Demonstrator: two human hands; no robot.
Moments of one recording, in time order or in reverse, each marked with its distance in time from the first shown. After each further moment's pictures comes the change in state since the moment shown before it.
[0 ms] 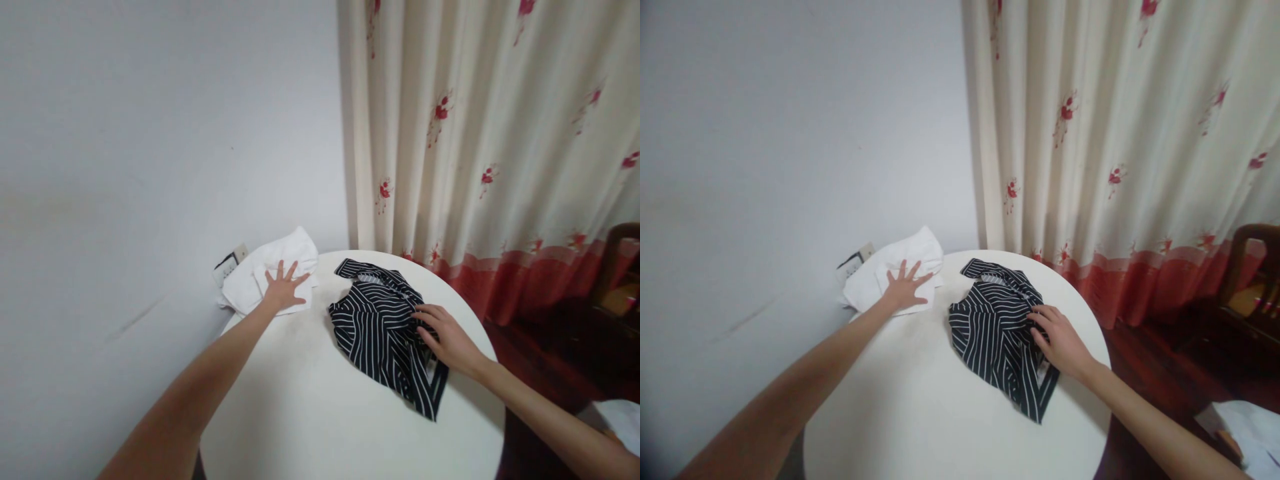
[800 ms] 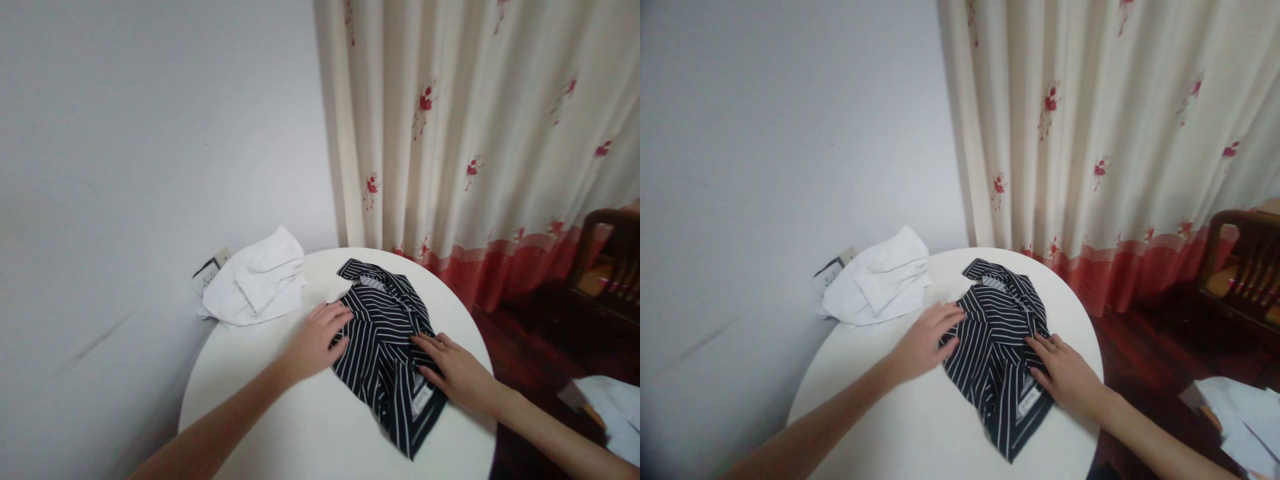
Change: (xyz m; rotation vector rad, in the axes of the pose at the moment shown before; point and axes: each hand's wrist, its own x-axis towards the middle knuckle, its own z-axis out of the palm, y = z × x) left_hand -0.108 0.143 -0.069 -0.473 0.170 0.525; right_hand -0.053 -0.011 0.003 -0.070 -0.236 0.097
